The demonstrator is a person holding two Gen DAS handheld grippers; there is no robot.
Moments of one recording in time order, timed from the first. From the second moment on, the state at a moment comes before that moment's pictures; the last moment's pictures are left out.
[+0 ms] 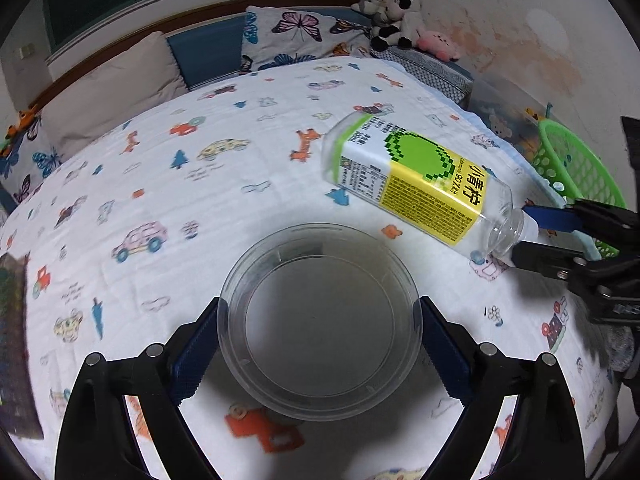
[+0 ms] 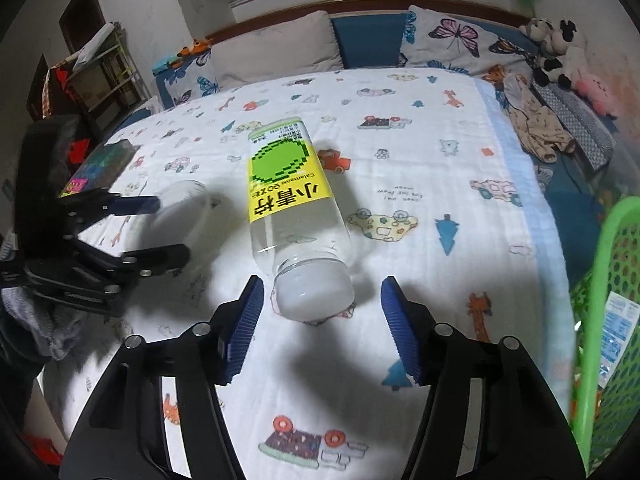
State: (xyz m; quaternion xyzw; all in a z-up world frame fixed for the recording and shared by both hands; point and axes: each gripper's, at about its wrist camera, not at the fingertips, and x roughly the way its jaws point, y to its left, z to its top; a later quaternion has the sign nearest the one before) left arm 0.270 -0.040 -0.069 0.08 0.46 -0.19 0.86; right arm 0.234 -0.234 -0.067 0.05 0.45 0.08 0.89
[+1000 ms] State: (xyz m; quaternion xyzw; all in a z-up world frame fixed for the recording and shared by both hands) left arm 0.249 -0.029 -0.042 0.06 0.45 -0.19 0.87; right arm 0.204 -0.234 -0.029 0.01 0.39 0.08 0.92
